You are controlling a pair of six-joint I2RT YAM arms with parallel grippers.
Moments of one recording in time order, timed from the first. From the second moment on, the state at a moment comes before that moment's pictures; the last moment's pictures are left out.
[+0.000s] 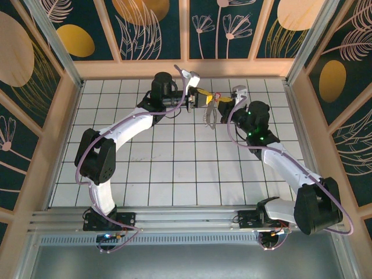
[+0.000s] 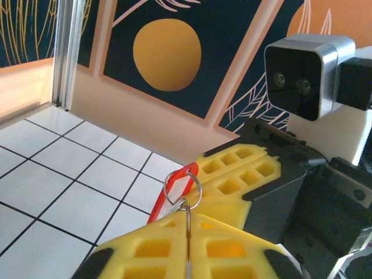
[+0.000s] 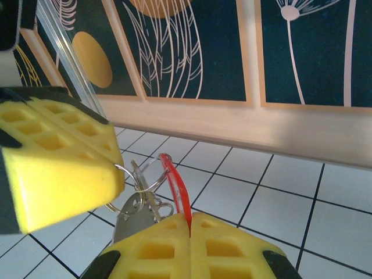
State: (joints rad) left arm -0.56 1.88 1.49 0.28 0.85 -0.30; right arm 0.35 1.23 0.80 0.34 -0.29 0.18
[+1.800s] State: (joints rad) left arm -0.41 1.52 1.02 0.47 0.50 -0.40; right arm 0.47 1.87 1.04 0.36 -0.28 0.27
